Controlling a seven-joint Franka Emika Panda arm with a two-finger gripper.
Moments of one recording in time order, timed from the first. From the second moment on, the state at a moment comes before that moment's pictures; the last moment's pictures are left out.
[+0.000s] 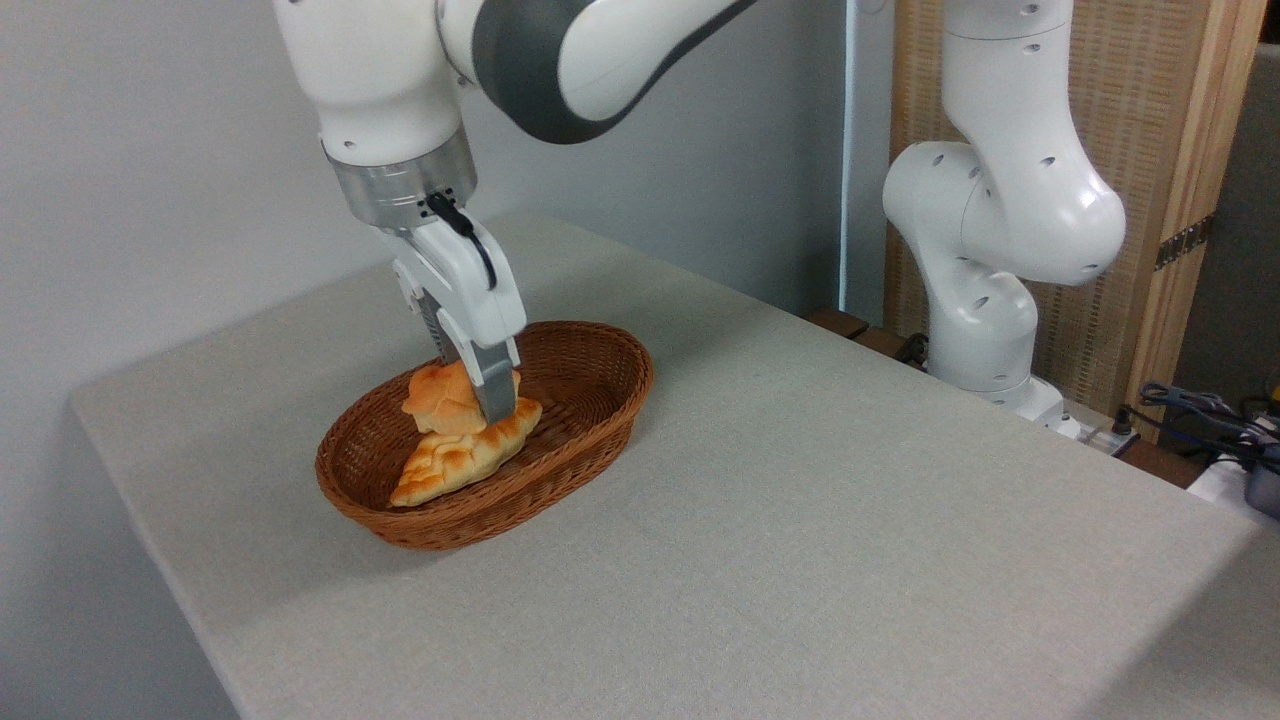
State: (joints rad) arm -0.03 0.09 -0.11 -1.70 -0.17 1.69 0.76
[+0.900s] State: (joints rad) arm -0.03 0.09 -0.23 -1.78 -0.17 1.85 0.58
